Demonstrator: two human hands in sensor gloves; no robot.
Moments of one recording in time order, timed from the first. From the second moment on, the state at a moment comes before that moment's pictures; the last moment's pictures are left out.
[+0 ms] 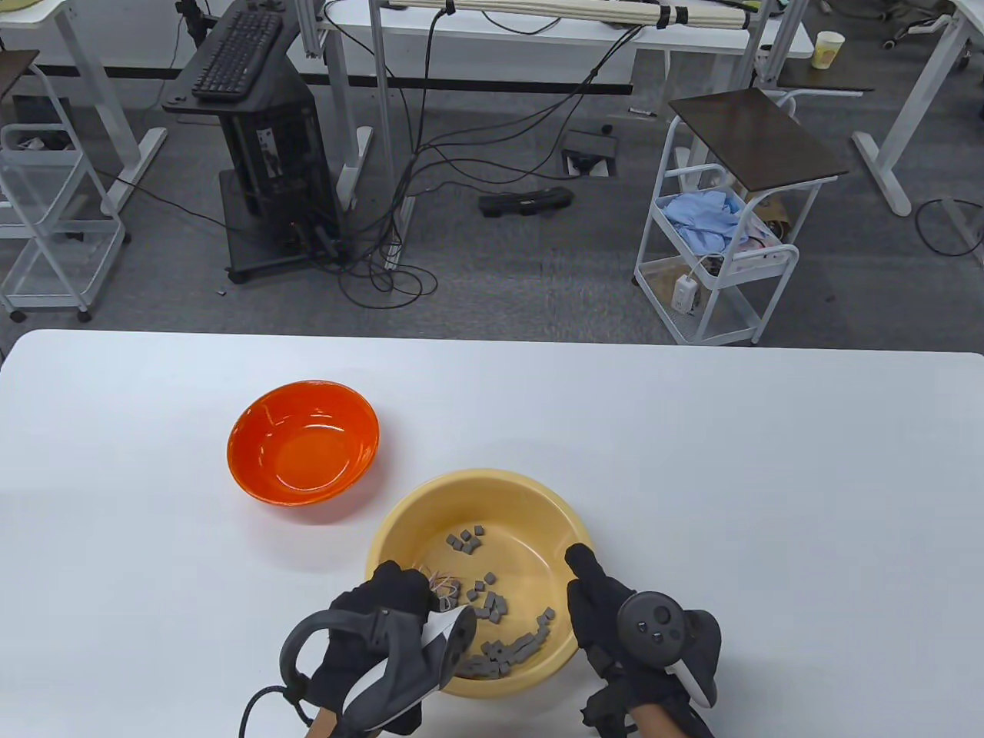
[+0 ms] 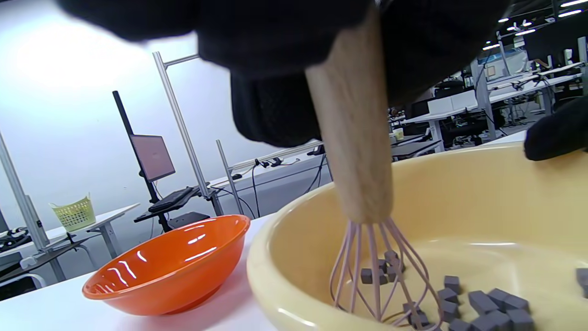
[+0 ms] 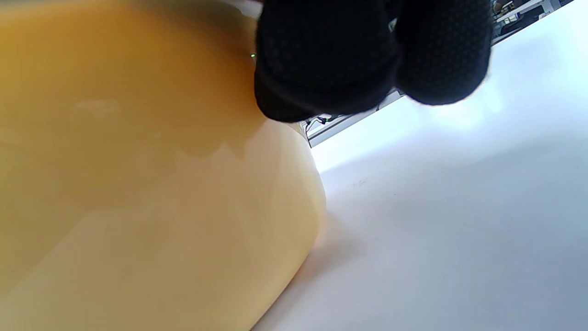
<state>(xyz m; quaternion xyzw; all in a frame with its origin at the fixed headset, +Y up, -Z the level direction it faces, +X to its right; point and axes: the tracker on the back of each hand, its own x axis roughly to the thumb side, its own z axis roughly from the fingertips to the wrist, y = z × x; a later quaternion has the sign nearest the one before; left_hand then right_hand) -0.101 -0.630 -0.216 0.08 -0.07 -0.15 0.98 0.156 -0.754 -0.263 0.07 -0.05 0.95 0.31</state>
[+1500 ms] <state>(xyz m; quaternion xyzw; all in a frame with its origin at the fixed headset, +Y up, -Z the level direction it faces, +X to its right) -0.113 -0.671 -0.255 -0.03 -0.17 0.08 0.98 0.158 -0.754 -0.264 0.08 -0.04 0.95 0.31</state>
